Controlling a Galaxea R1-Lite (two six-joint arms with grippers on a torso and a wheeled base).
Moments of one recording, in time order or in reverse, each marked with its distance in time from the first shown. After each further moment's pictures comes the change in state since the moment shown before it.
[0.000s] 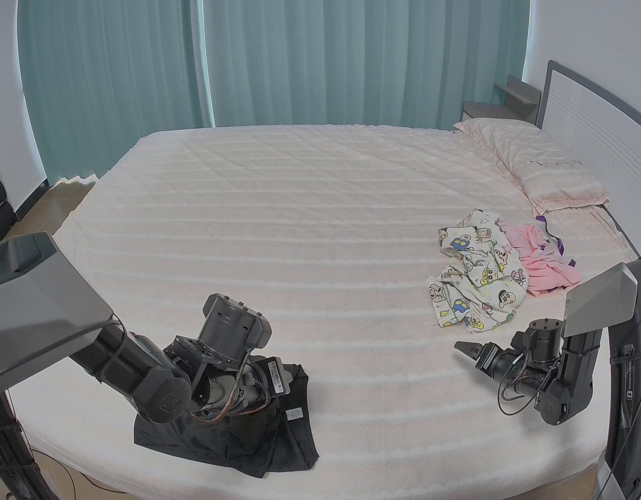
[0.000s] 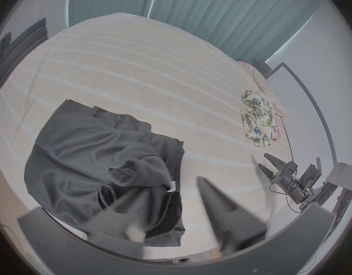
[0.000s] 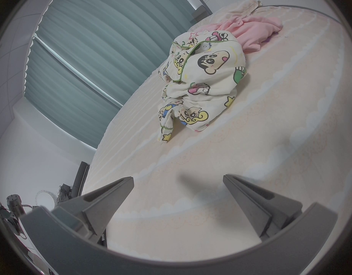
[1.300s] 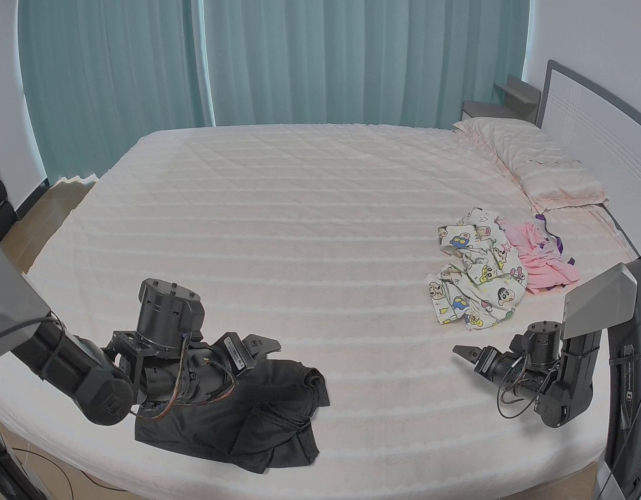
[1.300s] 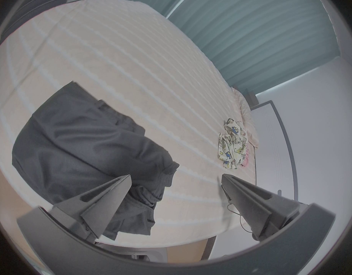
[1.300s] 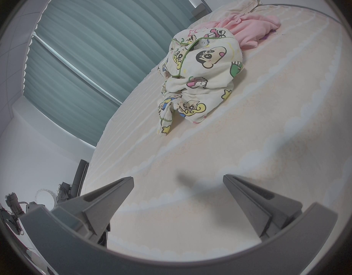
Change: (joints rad) left arm 0.113 -0.148 0.176 -0.215 -0.193 -0.203; right arm 0.013 -0.002 0.020 0.000 -0.004 0.000
